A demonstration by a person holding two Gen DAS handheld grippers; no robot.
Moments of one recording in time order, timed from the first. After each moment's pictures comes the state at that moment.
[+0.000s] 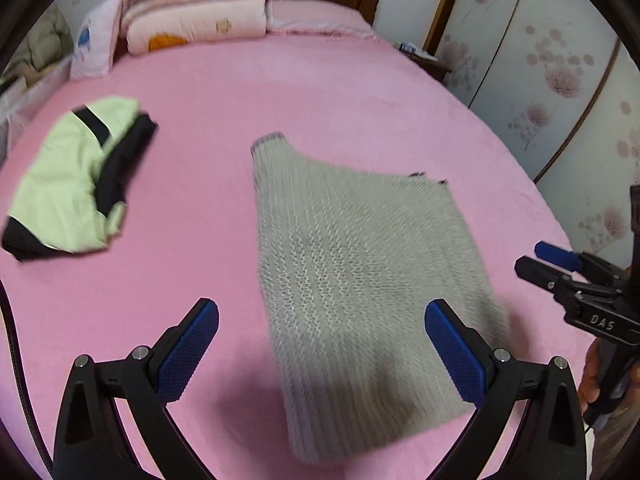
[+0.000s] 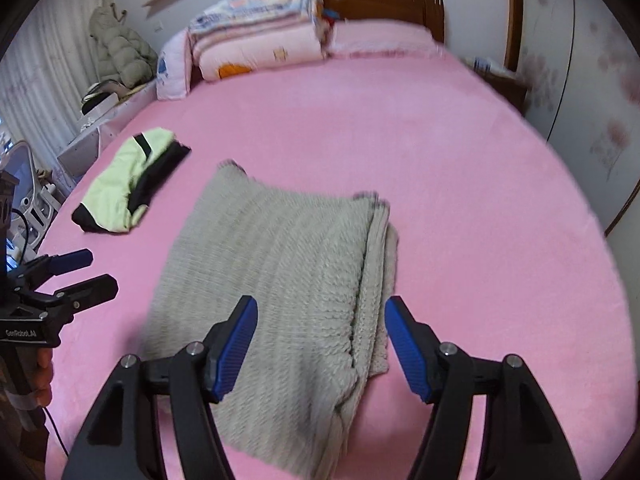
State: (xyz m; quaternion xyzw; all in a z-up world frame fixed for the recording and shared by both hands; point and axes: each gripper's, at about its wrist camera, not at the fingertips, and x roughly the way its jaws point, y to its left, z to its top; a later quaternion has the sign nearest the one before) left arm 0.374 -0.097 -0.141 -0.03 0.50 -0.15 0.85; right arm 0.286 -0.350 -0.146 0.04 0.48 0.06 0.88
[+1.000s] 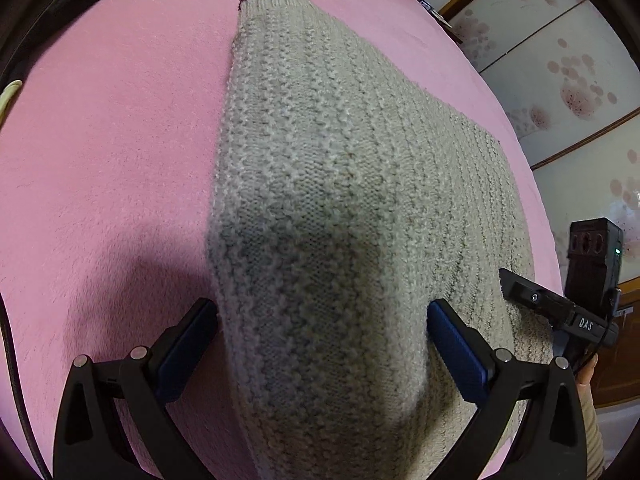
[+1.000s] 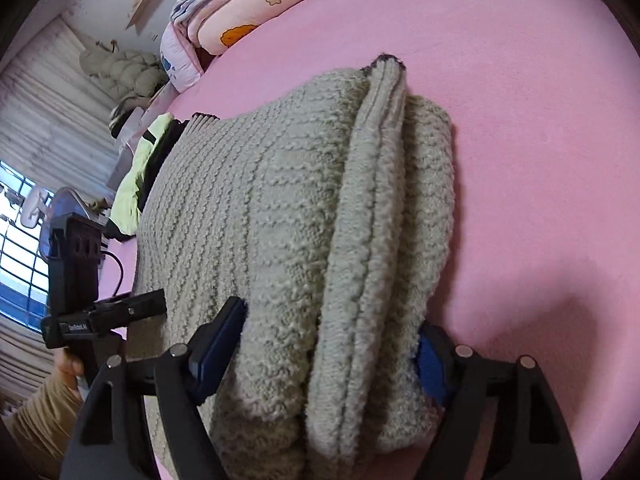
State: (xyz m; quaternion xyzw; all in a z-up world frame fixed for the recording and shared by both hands) left arm 0.452 -0.099 -0.287 -0.15 0.60 -0.21 0.76; right arm 0.340 -0.395 -0.273 0.23 0.54 0.19 0.79
